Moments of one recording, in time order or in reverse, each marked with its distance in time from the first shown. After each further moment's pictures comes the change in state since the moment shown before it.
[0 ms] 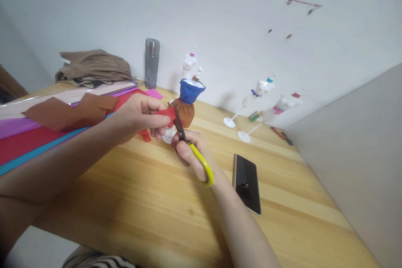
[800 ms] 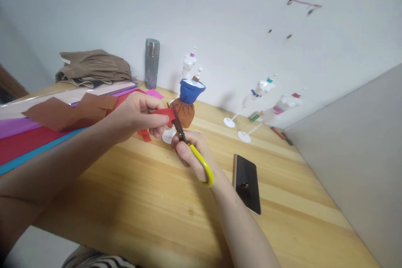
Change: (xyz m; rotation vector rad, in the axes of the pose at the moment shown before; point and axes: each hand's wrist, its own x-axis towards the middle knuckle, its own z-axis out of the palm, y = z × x) left_hand -0.002 0.003 -0.001 0.043 0.038 0.009; right_hand -0.001 0.000 0.000 0.010 0.002 0.028
